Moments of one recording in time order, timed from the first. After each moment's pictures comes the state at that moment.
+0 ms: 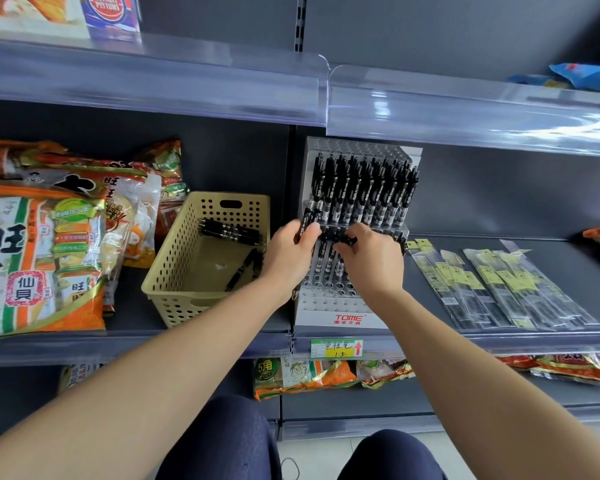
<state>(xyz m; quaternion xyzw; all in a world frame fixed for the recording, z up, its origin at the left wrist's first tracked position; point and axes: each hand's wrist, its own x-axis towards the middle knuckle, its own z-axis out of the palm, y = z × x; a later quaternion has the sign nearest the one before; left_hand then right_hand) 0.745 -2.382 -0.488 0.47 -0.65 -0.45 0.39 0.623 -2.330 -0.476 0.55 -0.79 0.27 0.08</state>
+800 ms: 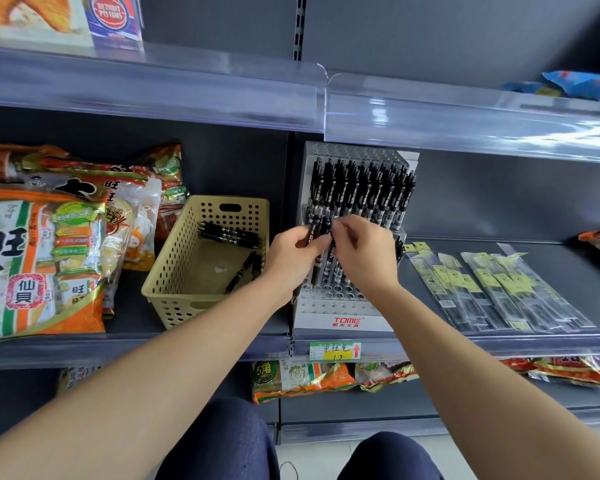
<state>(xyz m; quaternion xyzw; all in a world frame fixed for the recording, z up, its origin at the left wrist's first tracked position) 0.744 -2.374 -0.481 0.44 -0.61 -0.52 0.40 0.631 -2.328 -0.463 0.58 -0.69 0.43 0.02</state>
